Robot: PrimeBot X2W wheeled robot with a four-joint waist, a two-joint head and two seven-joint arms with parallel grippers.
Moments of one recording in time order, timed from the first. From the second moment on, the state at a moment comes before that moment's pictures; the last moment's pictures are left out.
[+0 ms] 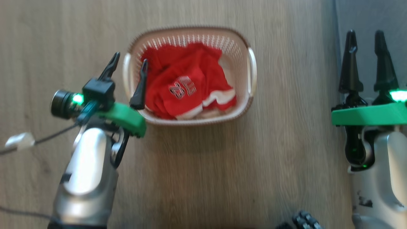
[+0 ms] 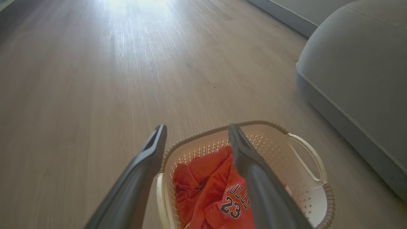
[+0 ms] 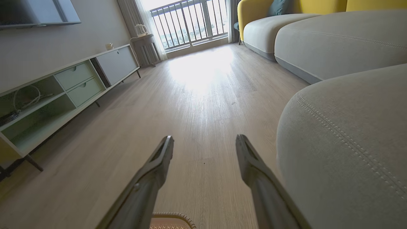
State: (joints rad) left arm -0.49 0.04 -0.13 0.39 -0.03 -0.10 -0.25; right arm -0.36 -0.05 -0.09 0.07 0.31 0.13 -0.25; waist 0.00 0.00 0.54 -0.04
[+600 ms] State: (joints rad) left arm -0.94 0.04 -0.24 0.89 0.02 -0.06 -0.01; right arm -0.41 -0.05 0.01 -0.02 0.37 0.13 -0.25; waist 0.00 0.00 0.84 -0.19
